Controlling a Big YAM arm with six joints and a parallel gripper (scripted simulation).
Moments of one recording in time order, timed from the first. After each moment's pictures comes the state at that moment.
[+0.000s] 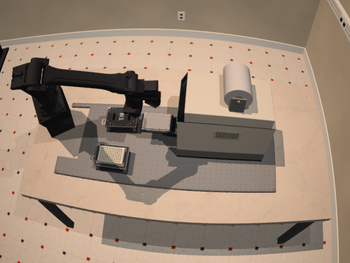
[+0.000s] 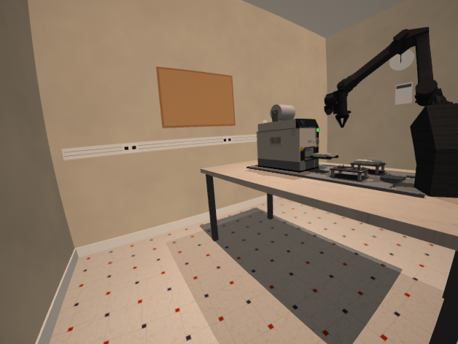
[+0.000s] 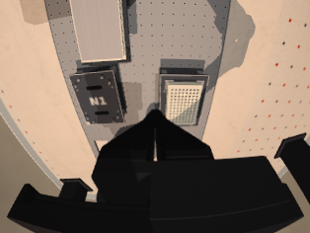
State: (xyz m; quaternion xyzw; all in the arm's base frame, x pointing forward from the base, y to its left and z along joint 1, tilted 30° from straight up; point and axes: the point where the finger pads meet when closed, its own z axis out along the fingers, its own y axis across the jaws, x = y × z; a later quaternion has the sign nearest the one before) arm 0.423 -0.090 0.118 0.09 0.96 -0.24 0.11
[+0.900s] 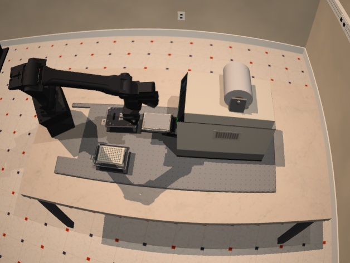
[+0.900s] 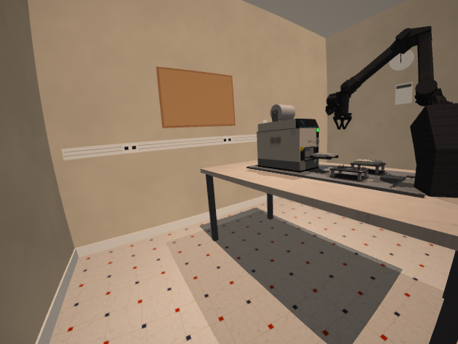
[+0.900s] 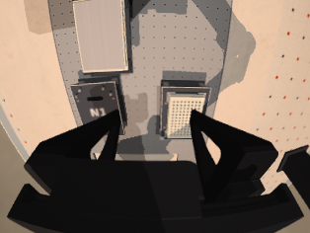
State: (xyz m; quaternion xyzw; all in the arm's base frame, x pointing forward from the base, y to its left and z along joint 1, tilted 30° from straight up) arm 0.428 -0.094 0.108 0.08 0.96 -0.24 0.15
